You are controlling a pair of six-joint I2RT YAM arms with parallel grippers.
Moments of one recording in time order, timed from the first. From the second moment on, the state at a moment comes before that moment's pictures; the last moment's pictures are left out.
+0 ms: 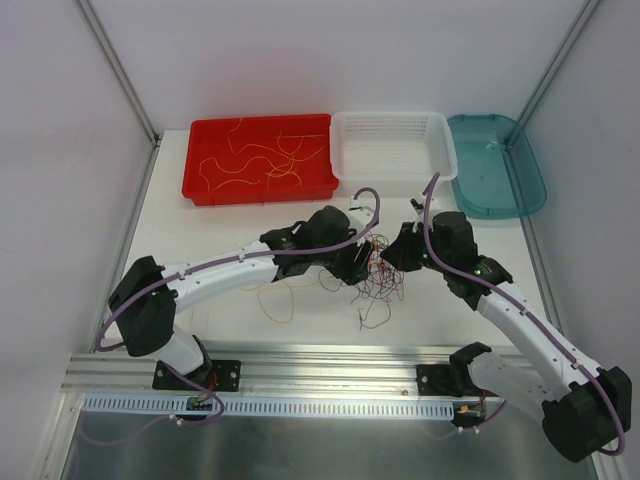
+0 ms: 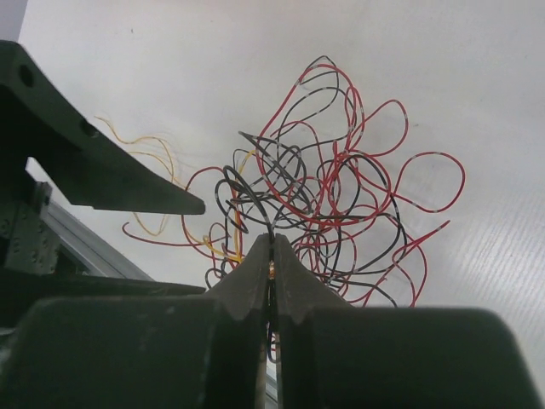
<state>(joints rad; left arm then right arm) -0.98 1.53 1.14 -0.28 0.13 -0.28 0.48 0.95 0.72 -0.34 -0.25 0.40</state>
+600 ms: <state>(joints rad) -0.98 1.57 1.16 -0.26 0.15 -0.23 0.49 0.94 0.71 -0.33 -0.23 0.41</state>
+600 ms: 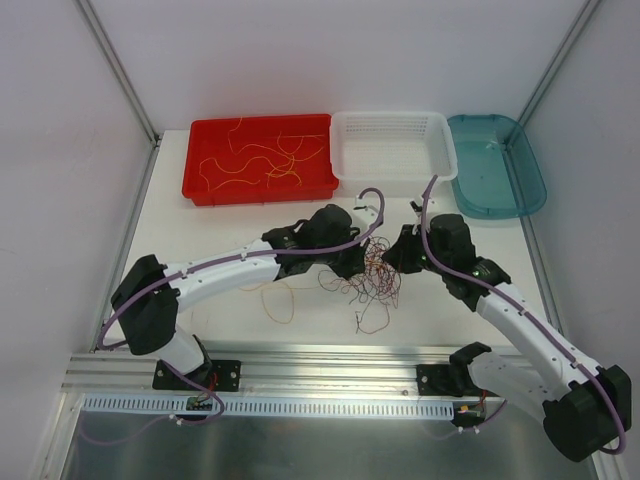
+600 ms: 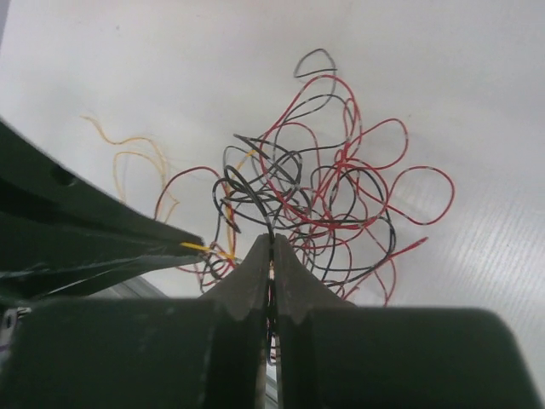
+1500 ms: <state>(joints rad) -0.73 0.99 0.75 -0.29 -0.08 -0.39 0.21 1.01 0.66 -0.56 0.07 0.55</state>
